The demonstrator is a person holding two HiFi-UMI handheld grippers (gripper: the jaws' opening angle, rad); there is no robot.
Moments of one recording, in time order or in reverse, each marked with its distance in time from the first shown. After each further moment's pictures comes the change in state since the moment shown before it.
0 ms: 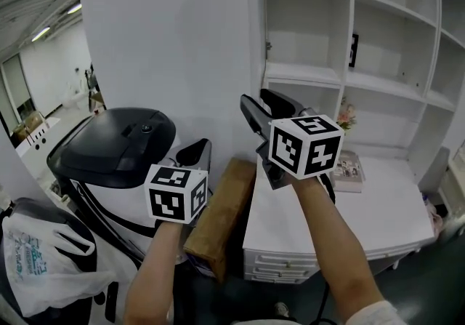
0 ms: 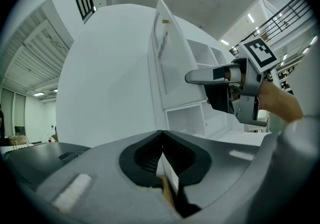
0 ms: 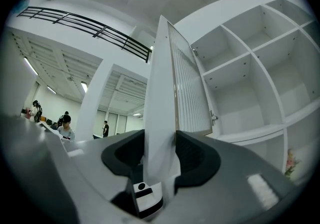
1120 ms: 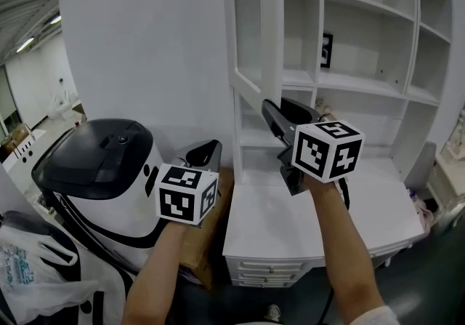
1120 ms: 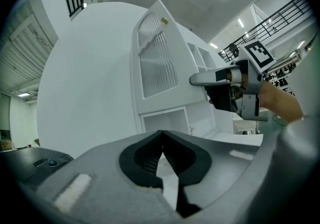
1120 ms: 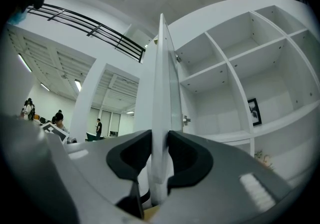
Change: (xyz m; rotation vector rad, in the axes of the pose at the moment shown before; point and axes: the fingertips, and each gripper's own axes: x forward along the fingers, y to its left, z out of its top) left arm 0.056 -0.087 0.022 0.033 -0.019 -0.133; right arm -0.072 -0.089 0.015 -0.005 0.022 -0.080
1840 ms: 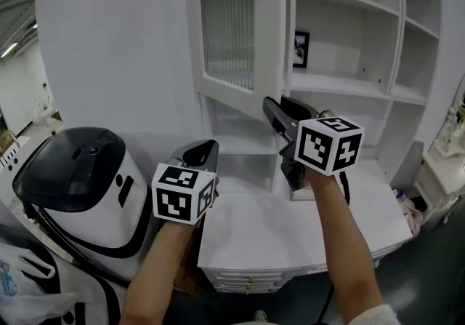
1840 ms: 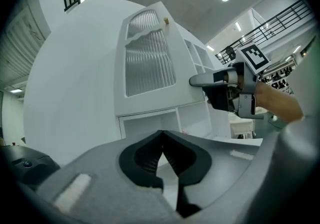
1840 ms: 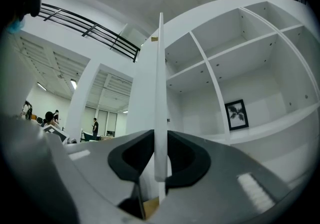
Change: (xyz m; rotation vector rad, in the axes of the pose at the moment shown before) left arm 0.086 -0.055 0.013 -0.007 -0.009 -0.063; right arm -0.017 -0.108 0.006 0.011 0.010 -0.031
